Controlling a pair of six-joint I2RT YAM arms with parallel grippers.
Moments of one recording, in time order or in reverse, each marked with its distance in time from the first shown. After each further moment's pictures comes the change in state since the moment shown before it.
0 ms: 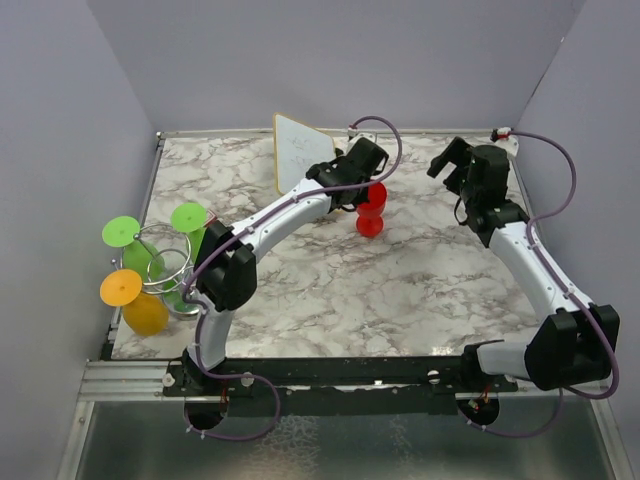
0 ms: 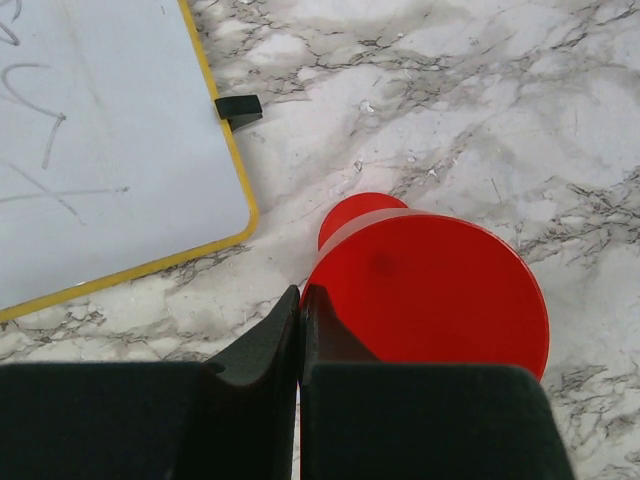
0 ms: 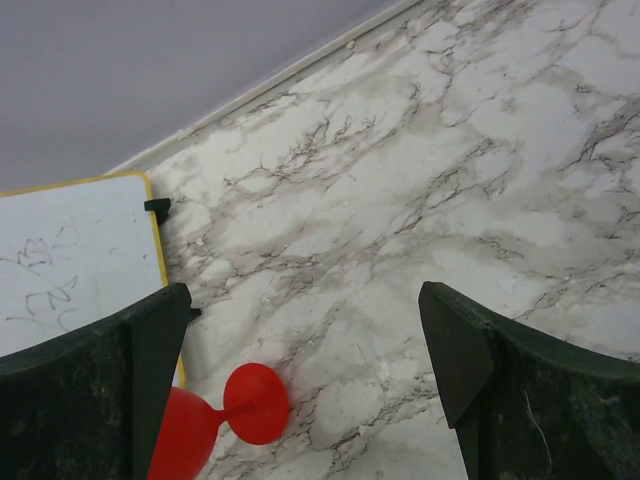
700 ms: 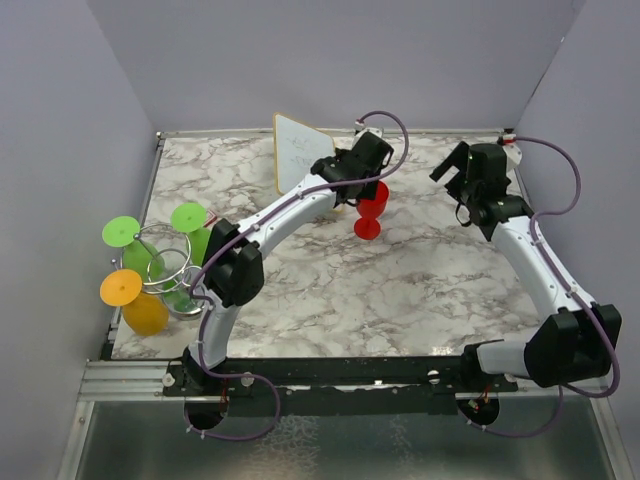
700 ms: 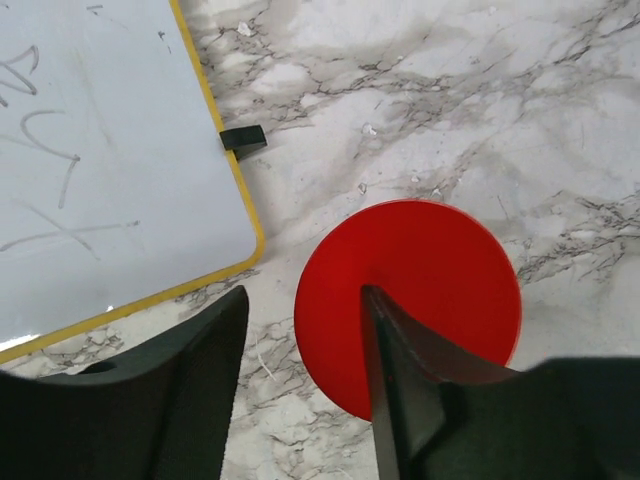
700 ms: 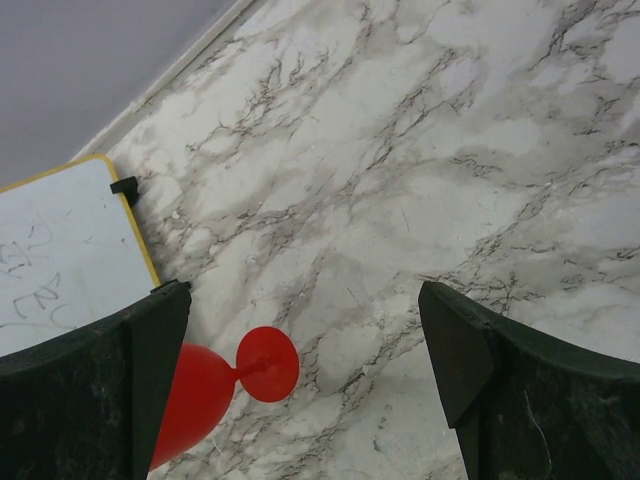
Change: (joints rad) left arm 0.000 0.078 0.100 -0.034 -0.024 0.065; right arm 0.000 0.036 0.101 -0.277 0.042 0.193
